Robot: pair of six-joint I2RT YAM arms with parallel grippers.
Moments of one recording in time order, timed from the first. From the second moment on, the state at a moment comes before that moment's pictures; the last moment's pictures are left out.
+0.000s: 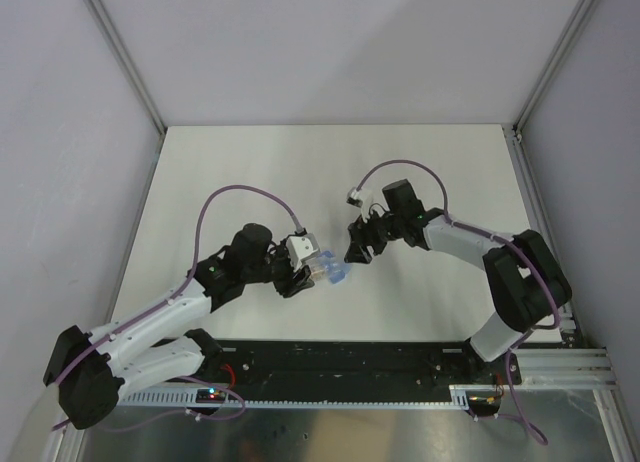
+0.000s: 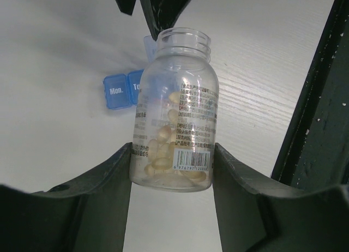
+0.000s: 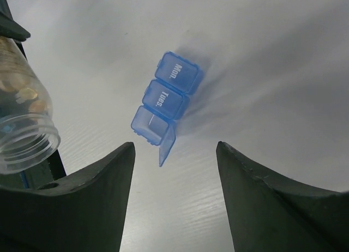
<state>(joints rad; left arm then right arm) -0.72 0.97 0.60 -0.25 0.38 0.27 0.52 1.61 0.93 -0.14 -0.68 -0.14</state>
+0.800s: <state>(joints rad) -0.72 0.97 0.59 -0.25 0.38 0.29 0.58 1.73 0.97 -0.16 -0.64 -0.08</state>
